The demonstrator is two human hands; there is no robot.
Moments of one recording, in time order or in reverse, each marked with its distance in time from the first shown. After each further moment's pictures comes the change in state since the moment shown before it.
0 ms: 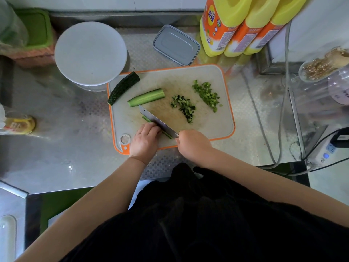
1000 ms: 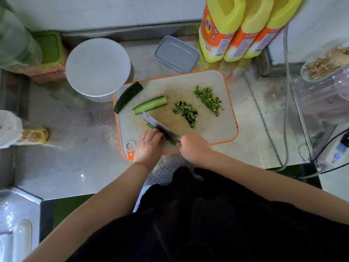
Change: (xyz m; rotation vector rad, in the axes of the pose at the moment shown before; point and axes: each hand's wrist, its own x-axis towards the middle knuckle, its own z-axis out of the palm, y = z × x) left_hand 0.001 0.003 -0.011 0.022 -0.108 -0.024; right_hand 0.013 0.005 0.011 0.068 -0.003 -0.008
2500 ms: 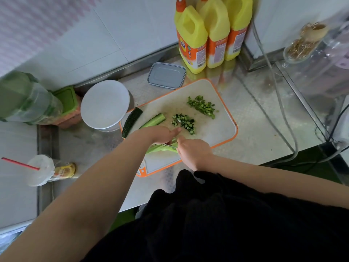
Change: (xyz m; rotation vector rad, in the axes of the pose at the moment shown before) left_hand 0.134 0.085 -0.070 0.454 -1.206 -0.130; right_hand -0.018 0.002 -0.001 -0.176 0.337 -0.170
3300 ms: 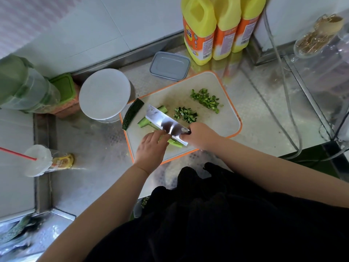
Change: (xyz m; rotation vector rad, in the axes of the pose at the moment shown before) left_hand 0.000 -0.043 0.120 0.077 1.077 0.245; right_hand 0.025 0.024 -0.015 0.649 -0.185 0.243
